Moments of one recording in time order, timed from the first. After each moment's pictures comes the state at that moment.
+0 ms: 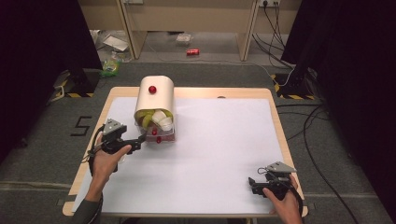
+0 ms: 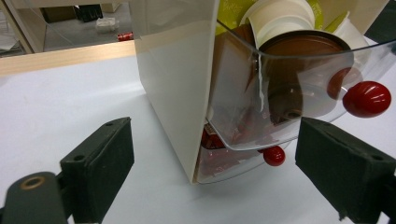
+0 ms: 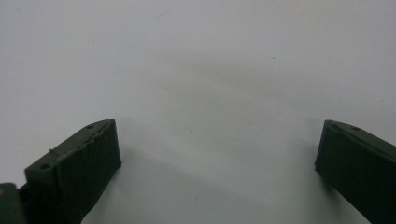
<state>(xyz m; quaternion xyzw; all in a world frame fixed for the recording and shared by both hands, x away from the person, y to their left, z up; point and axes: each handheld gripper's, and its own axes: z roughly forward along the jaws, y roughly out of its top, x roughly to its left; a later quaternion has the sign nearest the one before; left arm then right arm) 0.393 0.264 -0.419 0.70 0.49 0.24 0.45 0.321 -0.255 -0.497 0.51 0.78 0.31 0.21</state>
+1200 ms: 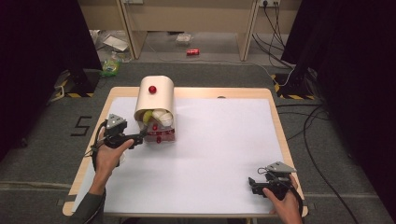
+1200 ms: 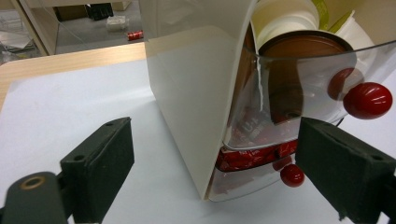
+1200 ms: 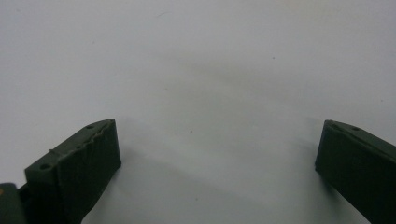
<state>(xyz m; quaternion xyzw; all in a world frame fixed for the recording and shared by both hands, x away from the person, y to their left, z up) 0.408 0.261 -0.416 0.70 0.51 0.26 0.44 0.321 -0.255 -0.497 0.51 0.78 0.31 0.21</state>
